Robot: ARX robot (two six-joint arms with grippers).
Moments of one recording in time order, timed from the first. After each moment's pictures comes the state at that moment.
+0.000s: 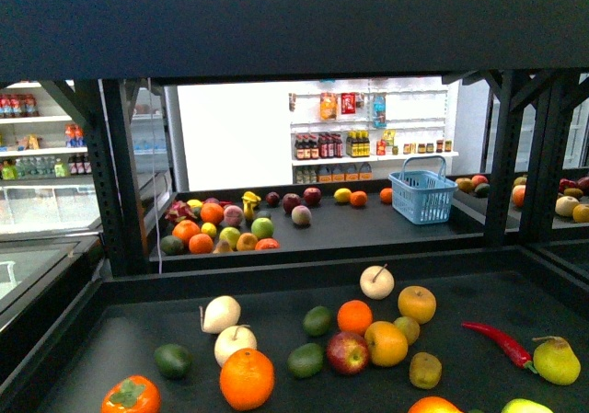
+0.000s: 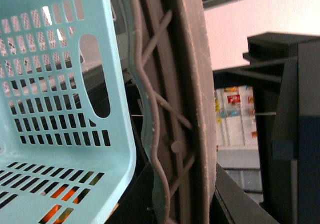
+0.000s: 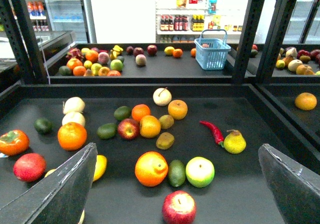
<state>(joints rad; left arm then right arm) 0.72 1.85 1.31 0.33 0.55 -1.11 0.00 0.00 0.02 0.00 0.00 -0.01</state>
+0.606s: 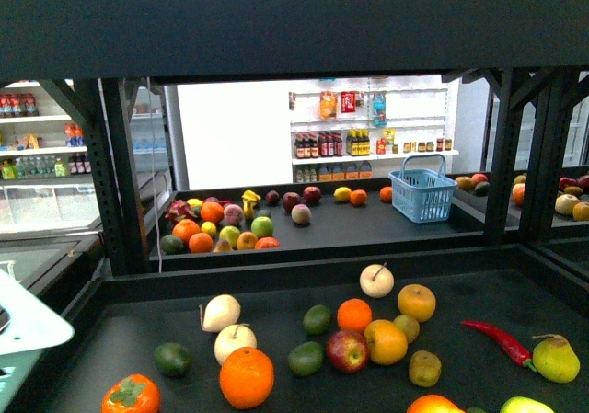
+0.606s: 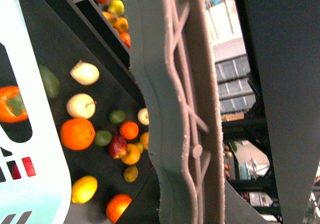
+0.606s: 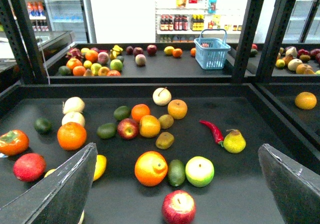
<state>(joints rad) 0.34 1.47 0.99 0.24 0.67 -0.96 0.00 0.00 0.02 0.00 0.00 -0.01</state>
